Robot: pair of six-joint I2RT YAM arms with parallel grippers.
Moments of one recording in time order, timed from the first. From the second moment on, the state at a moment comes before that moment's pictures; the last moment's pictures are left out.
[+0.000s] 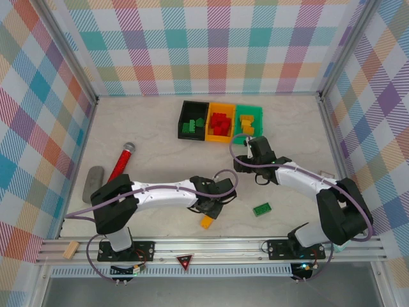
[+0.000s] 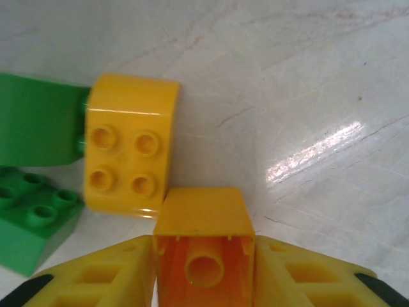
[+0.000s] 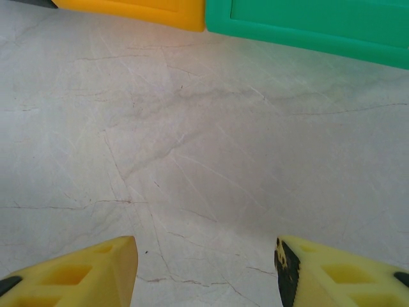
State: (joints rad) left arm -1.17 1.70 1.12 -0.77 -0.16 -0.61; right arm 0.49 1.42 0.75 -0.20 -0.01 0.33
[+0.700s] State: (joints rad) left arm -0.97 1.39 1.13 -0.66 -0.17 -0.62; right arm 0.45 1.32 0.70 -0.19 0.00 0.37
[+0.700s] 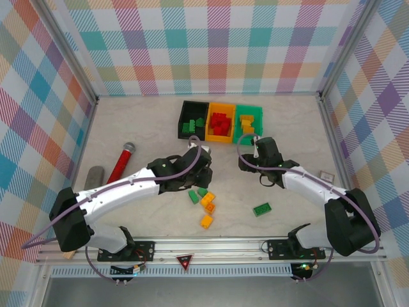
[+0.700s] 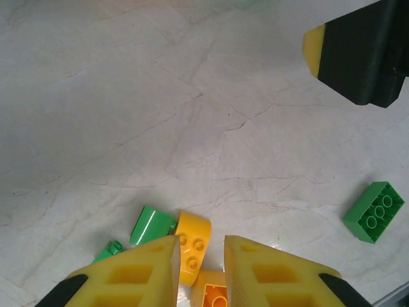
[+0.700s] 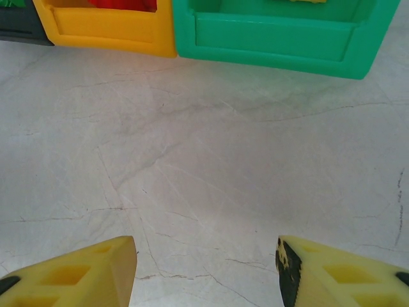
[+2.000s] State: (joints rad) left arm -0.68 2.51 2.38 -0.50 0.20 -0.61; right arm 0.25 1.19 0.60 -0.17 -0.09 0.49
